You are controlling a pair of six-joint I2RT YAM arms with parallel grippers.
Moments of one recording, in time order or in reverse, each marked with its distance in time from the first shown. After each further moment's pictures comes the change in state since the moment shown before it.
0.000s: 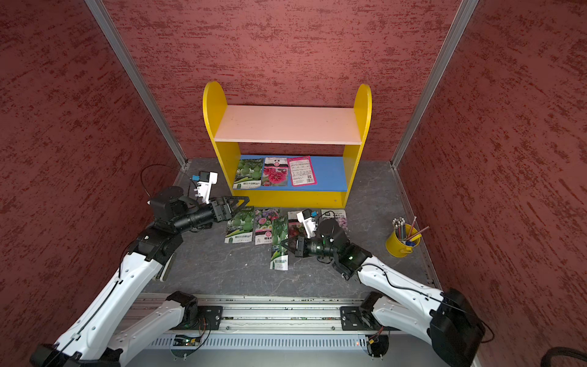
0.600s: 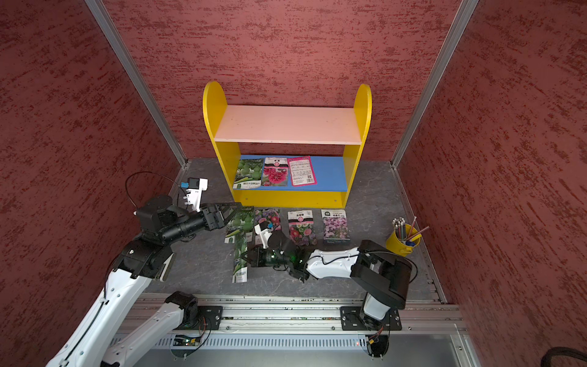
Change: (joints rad) left arm 0.005 -0.117 0.001 -0.114 -0.053 0.019; right arm 0.307 0.605 0.229 0.398 0.204 0.180
